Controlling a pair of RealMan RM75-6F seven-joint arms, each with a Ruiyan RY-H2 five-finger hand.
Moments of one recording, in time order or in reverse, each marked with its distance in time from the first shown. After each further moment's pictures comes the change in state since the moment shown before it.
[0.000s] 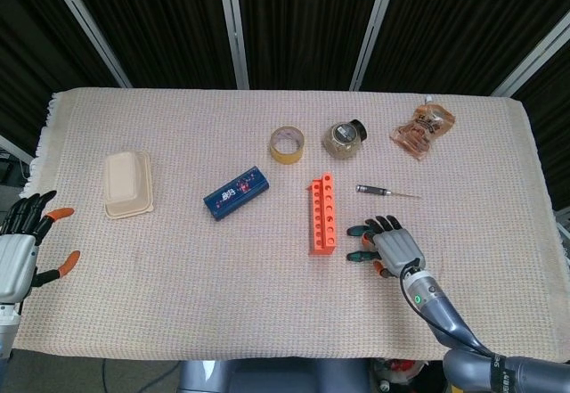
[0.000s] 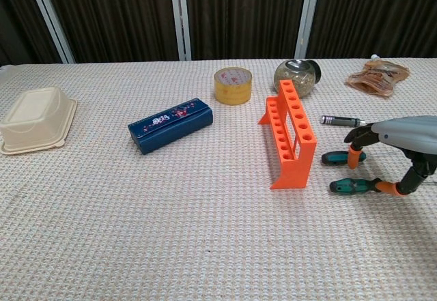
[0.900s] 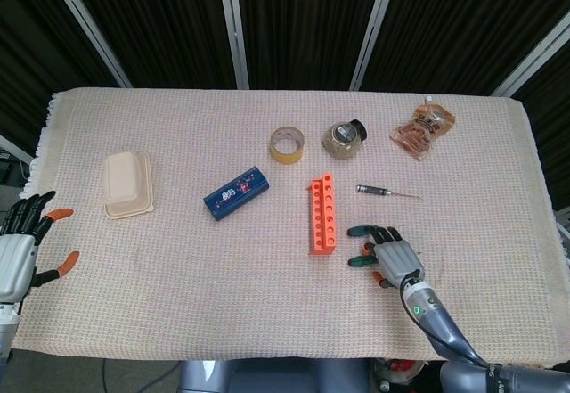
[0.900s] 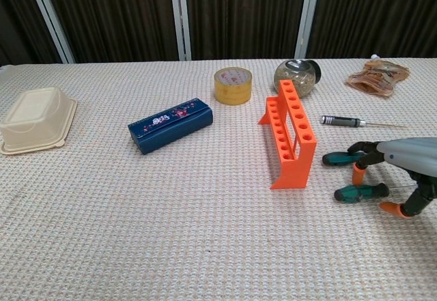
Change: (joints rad) left arm -0.004 -0.004 0.004 0.021 -0.008 -0.009 -0.019; right arm -0.036 -0.041 -0.062 0.008 -0.014 0.059 0.039
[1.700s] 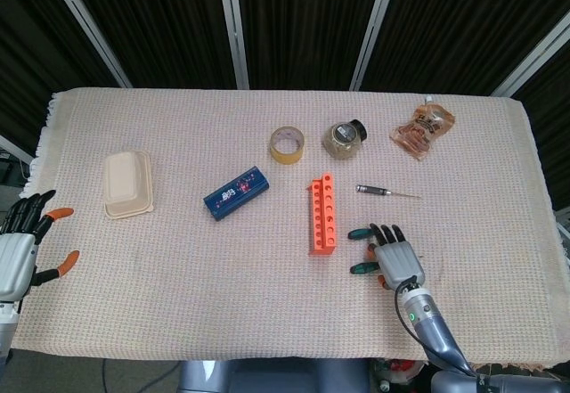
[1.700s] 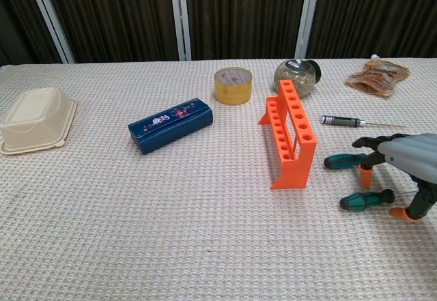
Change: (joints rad) left arm -0.007 0.010 0.000 -0.007 -0.006 -0.010 0.001; right arm -0.020 -0.078 -0.012 -0.010 0.029 0.159 -0.210
